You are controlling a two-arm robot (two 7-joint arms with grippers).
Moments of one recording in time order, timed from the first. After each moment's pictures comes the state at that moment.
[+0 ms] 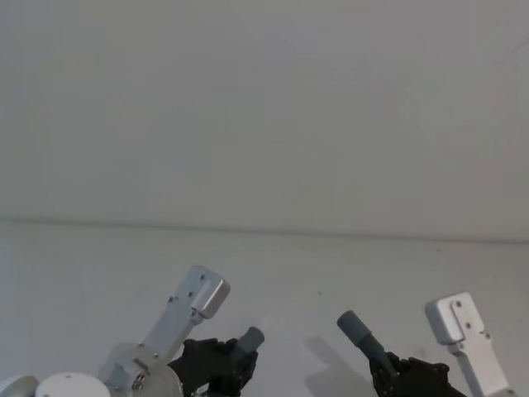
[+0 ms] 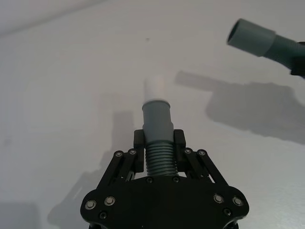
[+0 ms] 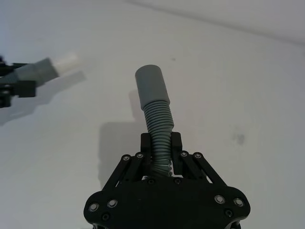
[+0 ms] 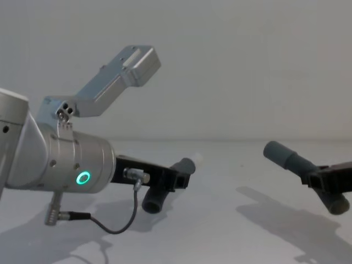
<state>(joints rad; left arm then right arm) -0.36 0.28 0.47 -1.61 -0.27 0.57 -0.25 0.08 0.31 -0.24 -1.81 0.17 0.57 0.19</state>
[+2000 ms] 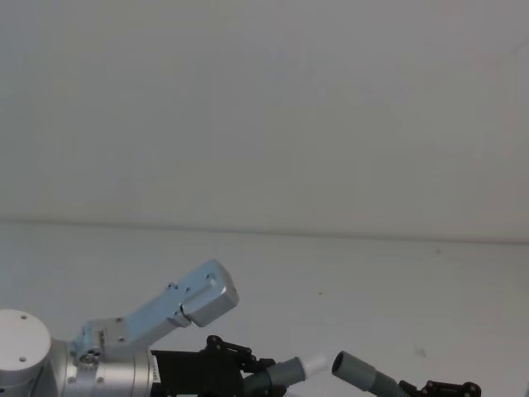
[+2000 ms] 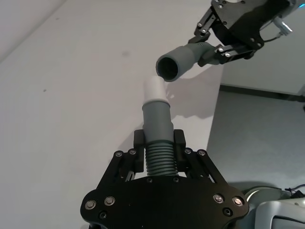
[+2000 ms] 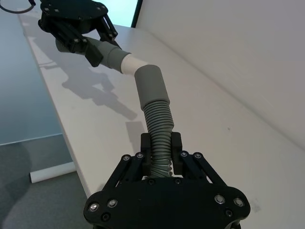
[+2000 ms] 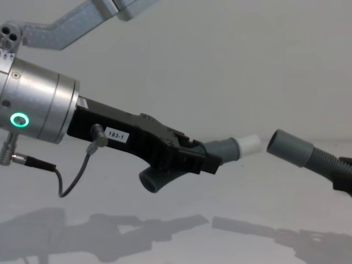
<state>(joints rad) -0.53 0.56 0.61 -1.70 -0.34 0.44 -0.79 0.04 0.65 -0.22 -1.63 0.32 -0.23 0.71</state>
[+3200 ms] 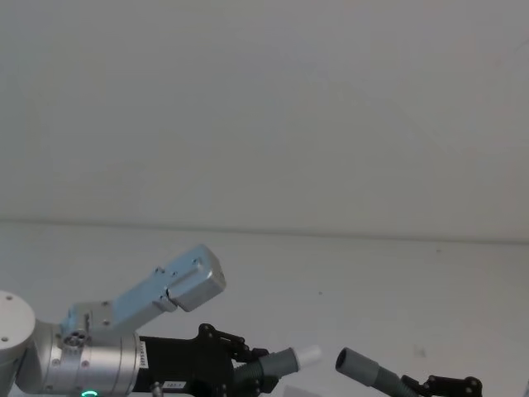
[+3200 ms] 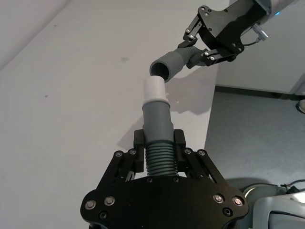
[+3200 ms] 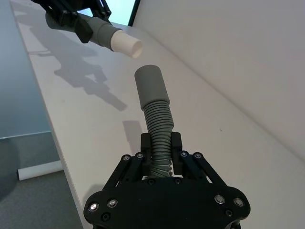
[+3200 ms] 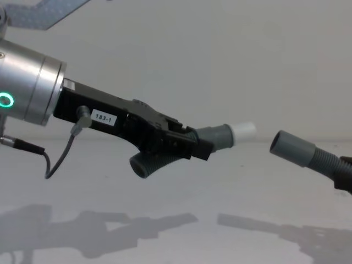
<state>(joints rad) -0.58 0.59 0.62 -1.69 -0.40 0.42 -0.83 0.08 0.67 -0.26 -1.56 0.31 -0.30 0.69</state>
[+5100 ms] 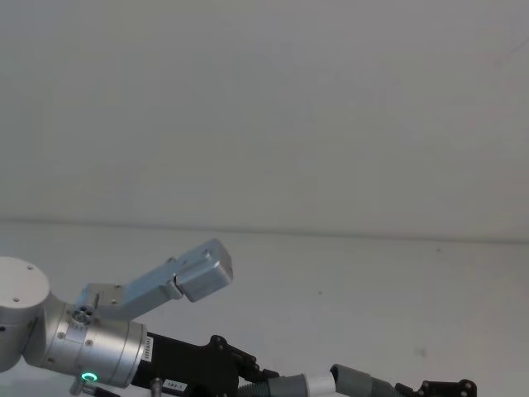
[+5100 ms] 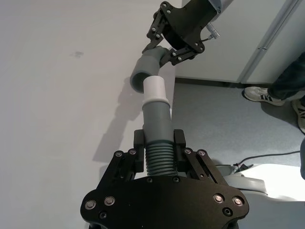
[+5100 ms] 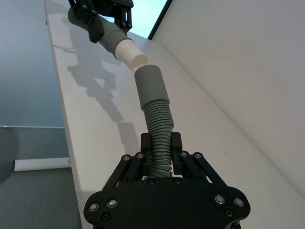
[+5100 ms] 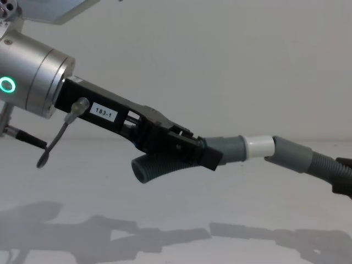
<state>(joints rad) -0.72 0.60 0.73 -1.57 -0.48 0.47 -1.03 0.15 0.69 -0.32 -1.48 0.29 -0.49 0.76</state>
